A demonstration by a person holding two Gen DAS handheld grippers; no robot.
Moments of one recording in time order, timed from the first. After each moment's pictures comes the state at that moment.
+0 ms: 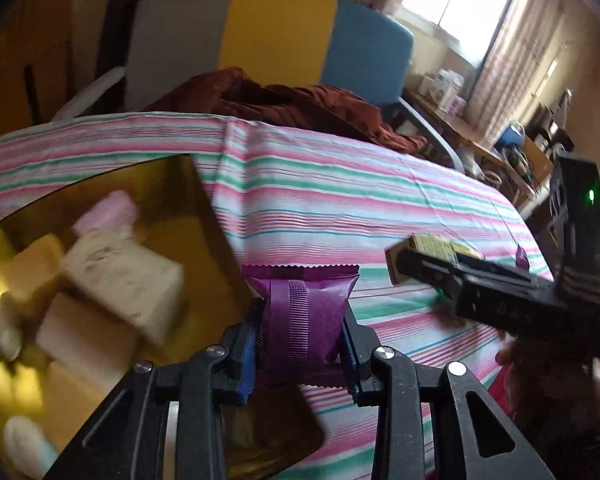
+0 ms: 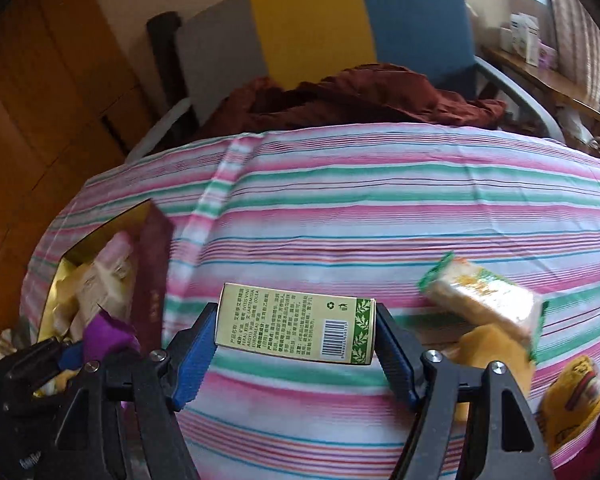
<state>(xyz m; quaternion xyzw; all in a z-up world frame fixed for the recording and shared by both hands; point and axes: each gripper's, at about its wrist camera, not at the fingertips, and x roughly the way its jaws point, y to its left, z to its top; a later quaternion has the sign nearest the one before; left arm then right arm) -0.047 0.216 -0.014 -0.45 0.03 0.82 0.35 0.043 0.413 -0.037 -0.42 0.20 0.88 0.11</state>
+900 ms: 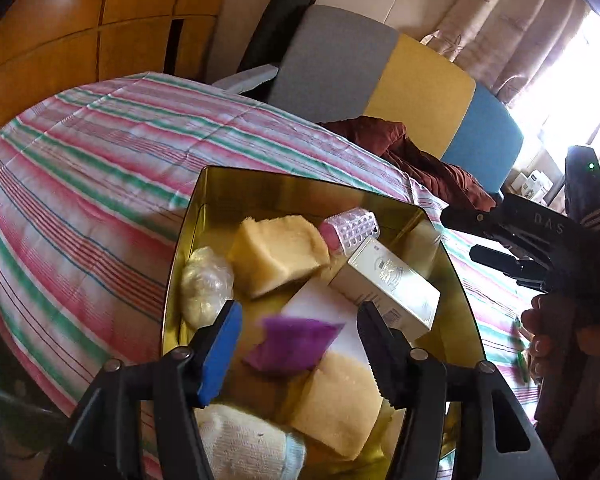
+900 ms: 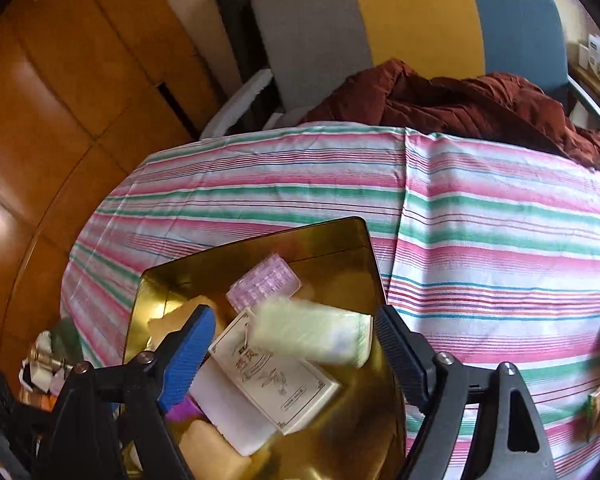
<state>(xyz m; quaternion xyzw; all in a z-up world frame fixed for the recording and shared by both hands) -0.098 0.028 -0.033 -0.44 -0.09 0.87 0.20 -0.106 0.276 -0.020 -0.45 0.21 0.87 0.04</state>
